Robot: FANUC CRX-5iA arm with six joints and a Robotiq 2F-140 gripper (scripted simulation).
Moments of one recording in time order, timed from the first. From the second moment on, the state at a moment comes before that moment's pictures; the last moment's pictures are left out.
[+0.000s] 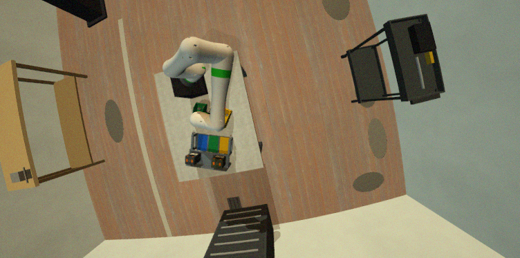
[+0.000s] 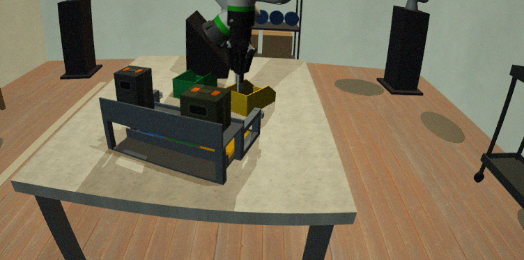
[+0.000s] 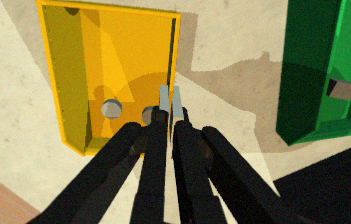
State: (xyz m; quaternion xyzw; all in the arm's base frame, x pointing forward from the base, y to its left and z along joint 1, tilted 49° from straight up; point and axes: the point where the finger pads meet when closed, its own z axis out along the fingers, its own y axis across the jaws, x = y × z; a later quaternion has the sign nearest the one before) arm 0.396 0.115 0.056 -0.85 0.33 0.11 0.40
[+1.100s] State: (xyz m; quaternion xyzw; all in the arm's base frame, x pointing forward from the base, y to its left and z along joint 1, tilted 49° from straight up) arm 0.396 0.113 0.057 -0.85 0.33 0.11 0.40
